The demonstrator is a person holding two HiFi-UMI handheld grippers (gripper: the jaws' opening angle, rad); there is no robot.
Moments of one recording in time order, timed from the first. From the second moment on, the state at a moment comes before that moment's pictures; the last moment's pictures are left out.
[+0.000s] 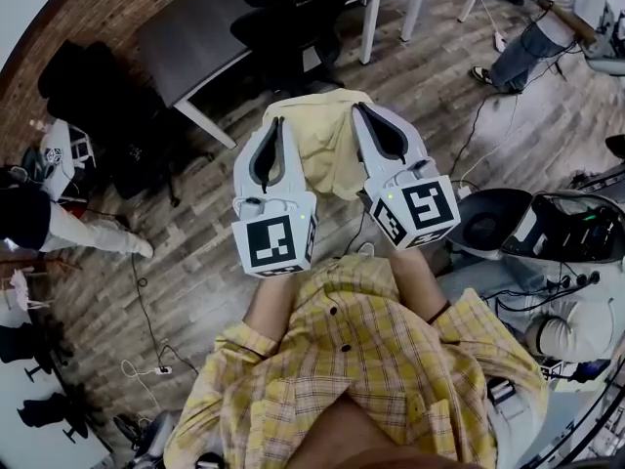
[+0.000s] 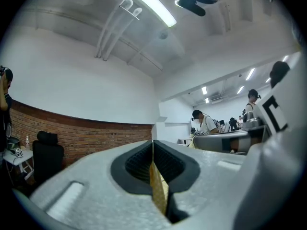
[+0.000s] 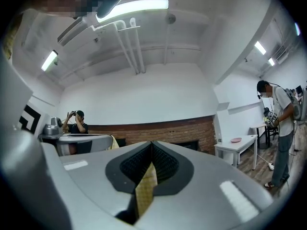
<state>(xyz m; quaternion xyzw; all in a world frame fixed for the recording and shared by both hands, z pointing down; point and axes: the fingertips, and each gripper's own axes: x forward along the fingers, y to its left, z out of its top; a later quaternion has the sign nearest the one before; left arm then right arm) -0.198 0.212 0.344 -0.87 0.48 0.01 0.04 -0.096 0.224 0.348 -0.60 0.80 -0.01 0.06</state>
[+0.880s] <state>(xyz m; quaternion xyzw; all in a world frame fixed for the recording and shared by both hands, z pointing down) -0.129 0.223 0.380 -0.85 0.52 -0.02 0.06 -0.015 0.227 0.370 -0.57 0.82 -0.01 0.06</state>
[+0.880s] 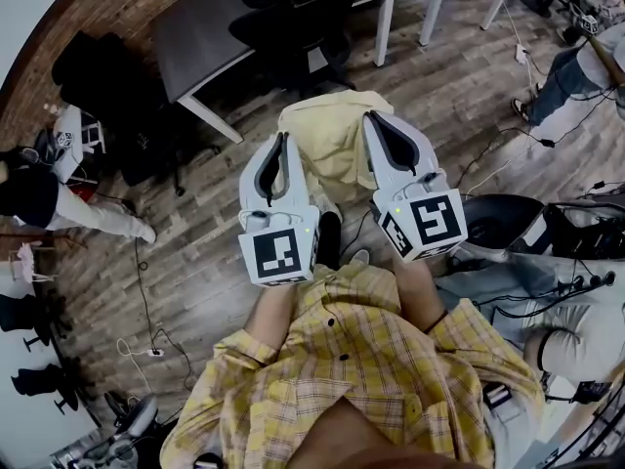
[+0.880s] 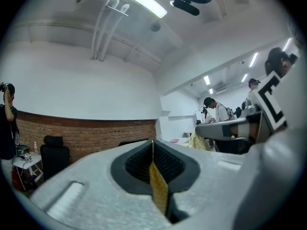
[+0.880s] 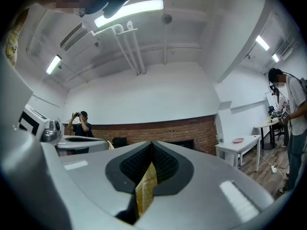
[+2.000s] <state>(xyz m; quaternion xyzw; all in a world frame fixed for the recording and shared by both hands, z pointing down) -0.077 0.002 0.346 -0.86 0.51 0.02 0.06 0.027 0.009 0.332 -0.58 0.81 0.03 0.04</state>
